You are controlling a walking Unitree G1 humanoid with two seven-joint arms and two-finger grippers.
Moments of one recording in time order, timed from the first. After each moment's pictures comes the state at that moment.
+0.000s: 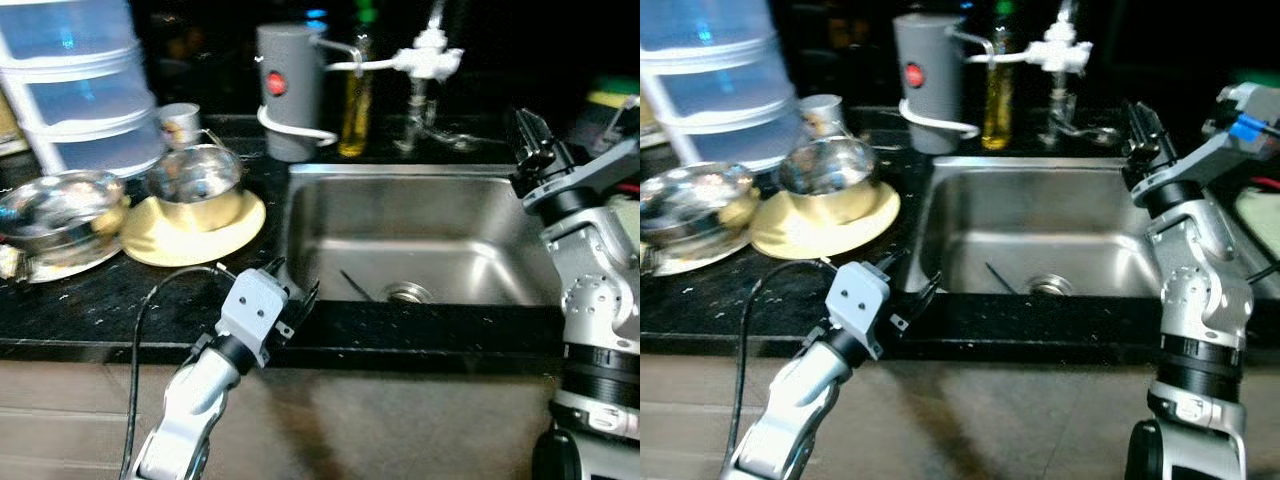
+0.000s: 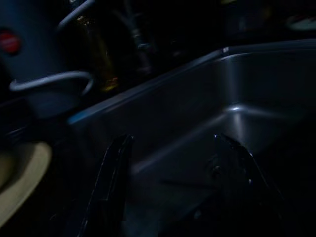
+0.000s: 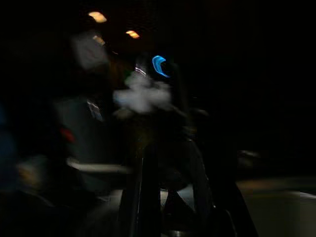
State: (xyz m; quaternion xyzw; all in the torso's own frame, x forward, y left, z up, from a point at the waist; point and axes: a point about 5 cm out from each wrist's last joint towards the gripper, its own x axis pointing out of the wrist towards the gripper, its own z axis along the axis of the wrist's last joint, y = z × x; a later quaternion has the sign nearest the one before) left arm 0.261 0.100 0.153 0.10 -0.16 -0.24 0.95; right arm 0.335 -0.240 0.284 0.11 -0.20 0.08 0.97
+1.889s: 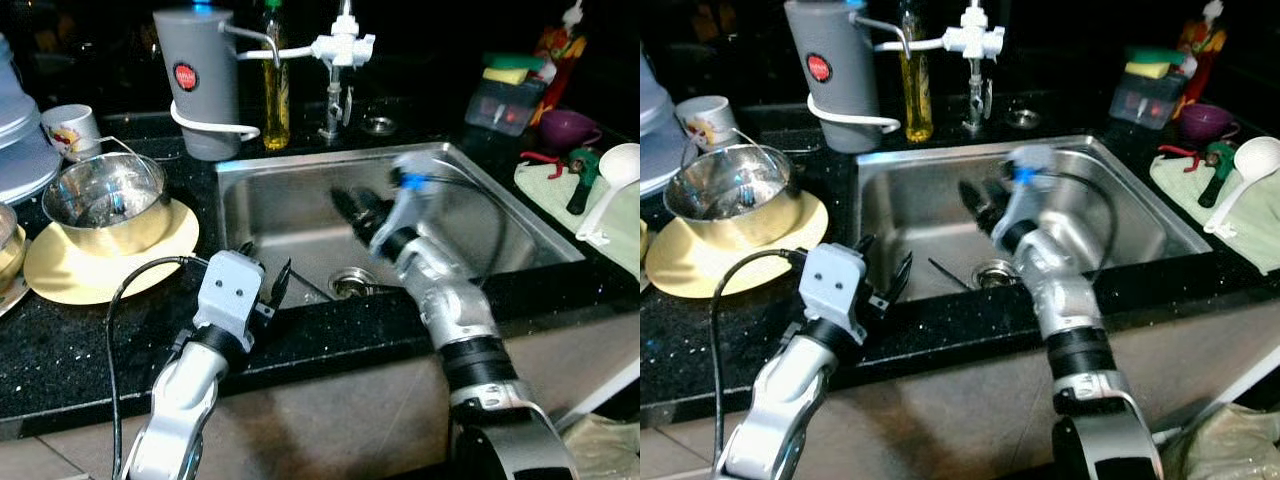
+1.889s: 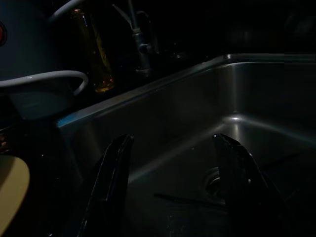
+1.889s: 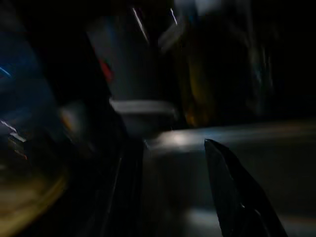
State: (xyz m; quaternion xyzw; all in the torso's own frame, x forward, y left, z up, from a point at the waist) left arm 0.261 0.114 0.165 0.09 -0.15 -0.15 0.97; right arm 0.363 -0.124 0.225 0.16 -0.12 0.26 0.94
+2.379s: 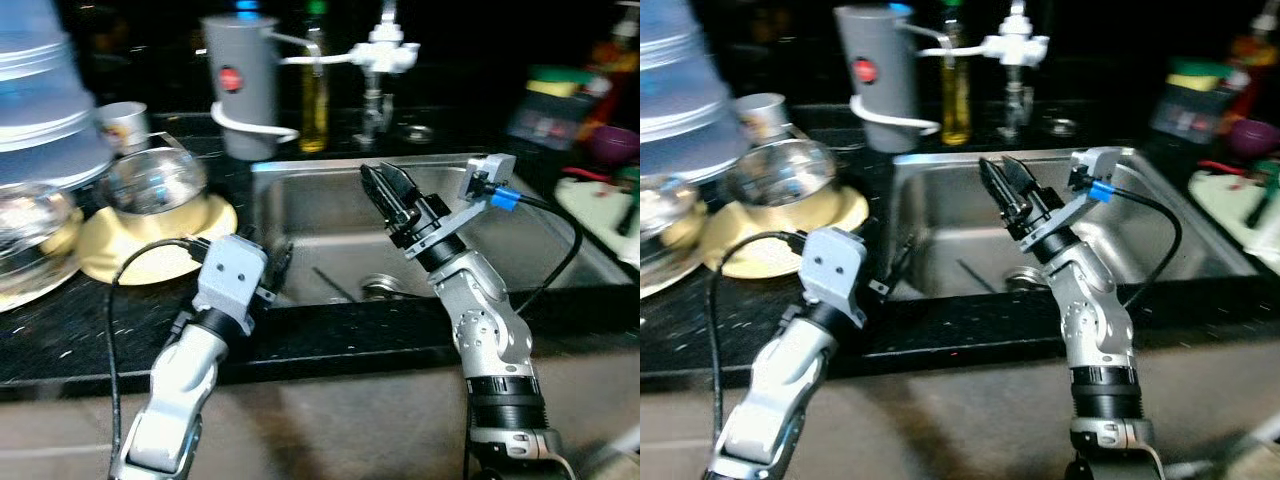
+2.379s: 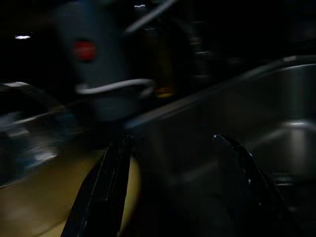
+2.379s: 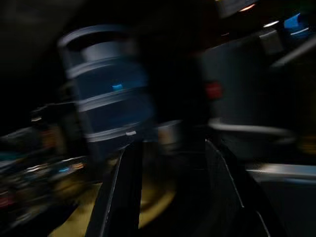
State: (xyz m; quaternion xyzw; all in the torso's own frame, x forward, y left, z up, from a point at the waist) left arm 0.274 0.124 0.188 0.11 -0.18 -0.14 0.97; right arm 0.328 -0.130 0.228 0.19 -0.18 0.34 0.90
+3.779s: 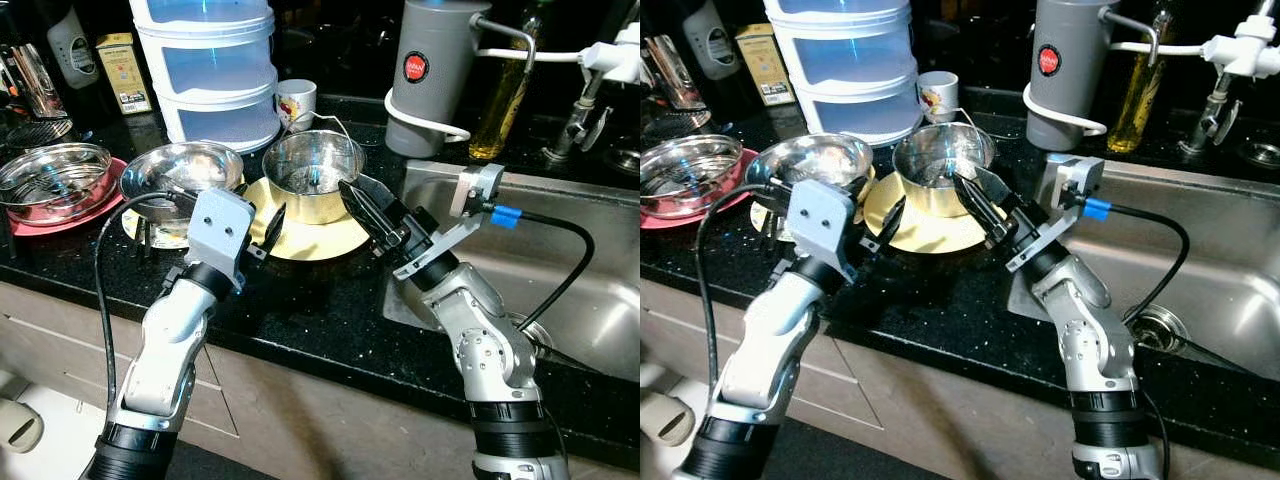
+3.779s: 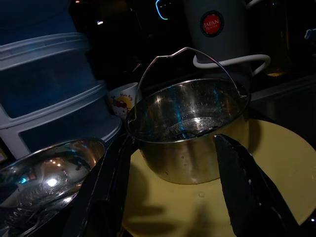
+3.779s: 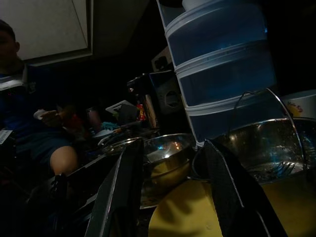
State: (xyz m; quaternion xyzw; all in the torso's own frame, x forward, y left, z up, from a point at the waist) left arm 0.299 0.126 0.213 0.11 -0.21 -0.16 0.96; right arm 0.310 -0.119 0.228 0.19 -0.18 0.39 0.88
